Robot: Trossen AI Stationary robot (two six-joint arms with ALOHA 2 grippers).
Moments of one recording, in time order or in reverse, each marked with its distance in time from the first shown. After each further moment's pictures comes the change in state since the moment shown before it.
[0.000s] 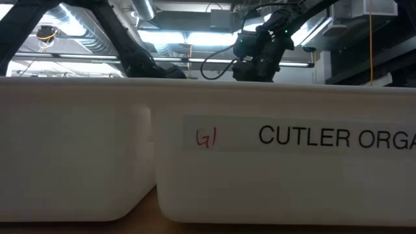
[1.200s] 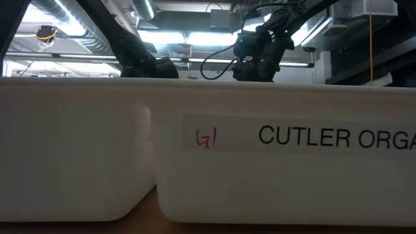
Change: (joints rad) left arm 0.046 -0.162 -0.002 -0.230 -0.059 -0.042; right arm 0.000 0.000 0.000 -0.002 0.004 -0.023
